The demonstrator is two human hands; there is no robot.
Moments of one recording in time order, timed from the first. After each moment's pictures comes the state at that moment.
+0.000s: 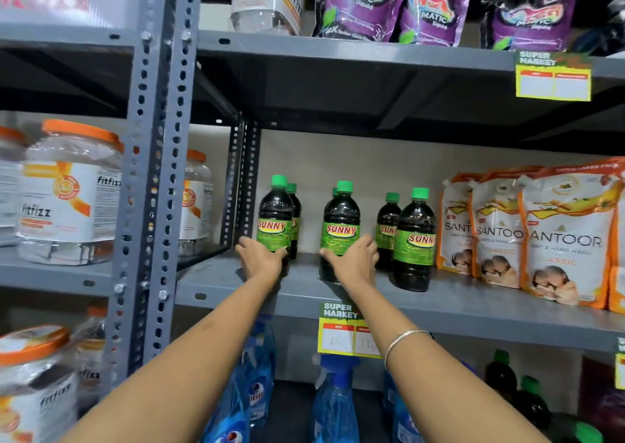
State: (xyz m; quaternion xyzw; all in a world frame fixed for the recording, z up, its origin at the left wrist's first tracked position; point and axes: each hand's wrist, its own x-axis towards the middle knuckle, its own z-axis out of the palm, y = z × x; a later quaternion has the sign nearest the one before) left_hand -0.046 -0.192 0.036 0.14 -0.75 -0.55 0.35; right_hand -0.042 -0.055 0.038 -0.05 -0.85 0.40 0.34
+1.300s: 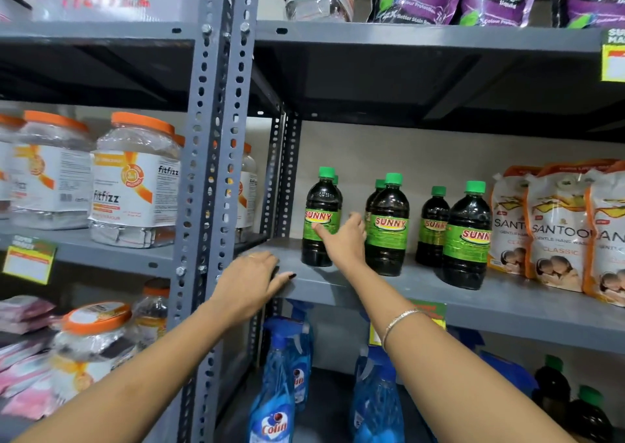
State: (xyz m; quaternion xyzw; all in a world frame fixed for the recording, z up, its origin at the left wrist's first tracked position) left_hand 0.001 -0.301 -0.014 -0.13 -0.91 -0.01 0.41; right_hand -0.042 -0.139 0.049 0.09 -0.83 0.45 0.32
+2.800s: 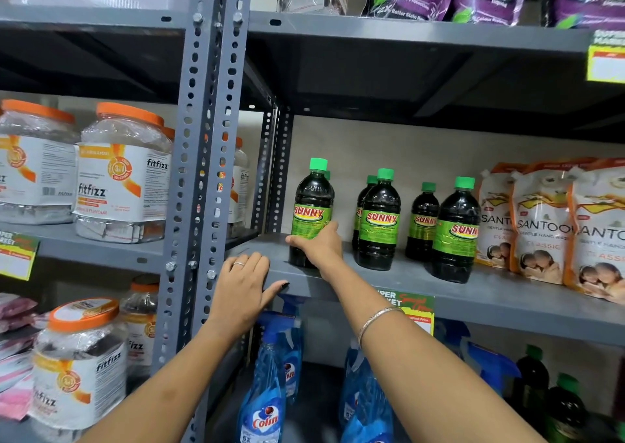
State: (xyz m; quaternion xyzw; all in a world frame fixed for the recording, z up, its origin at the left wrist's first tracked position) left_hand -0.010 -0.297 -0.050 -0.07 -0.86 -0.01 0.50; right_hand -0.047 -0.164 0.036 0.05 -0.84 0.50 0.20
